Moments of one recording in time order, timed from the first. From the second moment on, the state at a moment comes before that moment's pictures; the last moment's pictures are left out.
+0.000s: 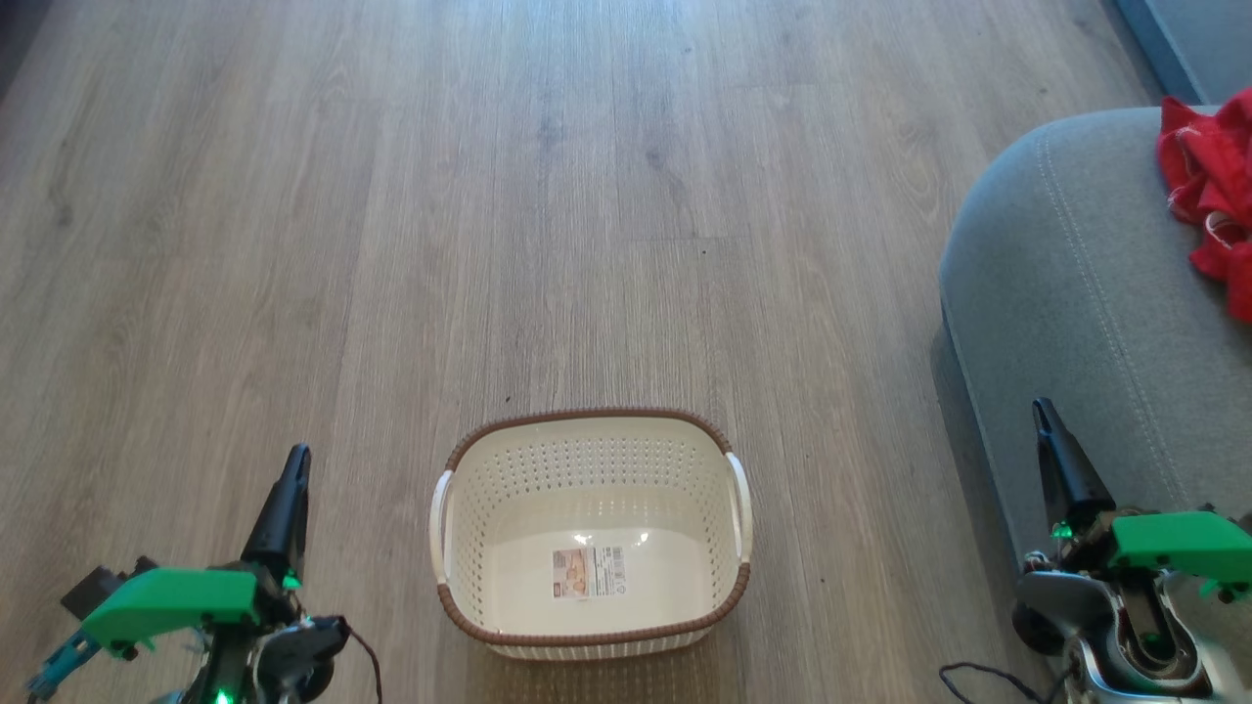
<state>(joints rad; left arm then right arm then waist) -0.06 0.04 0.08 0.28 -1.60 -0.12 0.11 -0.09 -0.06 -0.12 0.28 1.61 0.12 0.10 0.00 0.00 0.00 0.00</state>
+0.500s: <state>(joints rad) -0.06 0.04 0.08 0.28 -1.60 -0.12 0.11 -0.09 -0.05 -0.13 0.28 1.61 0.12 0.10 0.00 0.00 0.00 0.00</state>
